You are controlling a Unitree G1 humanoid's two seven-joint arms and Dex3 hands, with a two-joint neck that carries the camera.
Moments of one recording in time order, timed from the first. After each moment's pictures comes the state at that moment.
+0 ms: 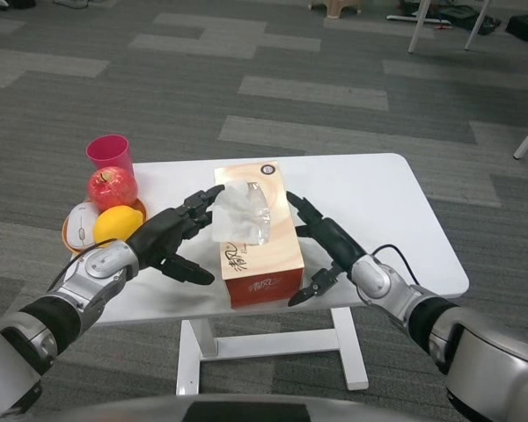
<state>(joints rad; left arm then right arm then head) -0.52 0.40 -0.63 0.92 -0.45 -0.59 -0.37 -0.59 -0.36 0.99 1.00 0.30 -0.61 -0.19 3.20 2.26</state>
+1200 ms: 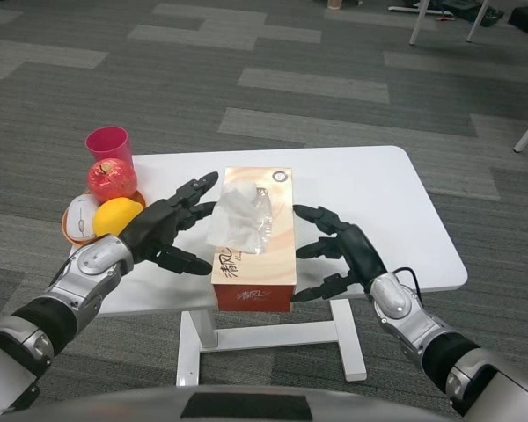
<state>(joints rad) -0.45 0.40 -0.50 0.85 -0.43 -0.58 -0.39 -0.37 -0.38 0.70 0.83 0.29 -0.66 -0.17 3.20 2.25</state>
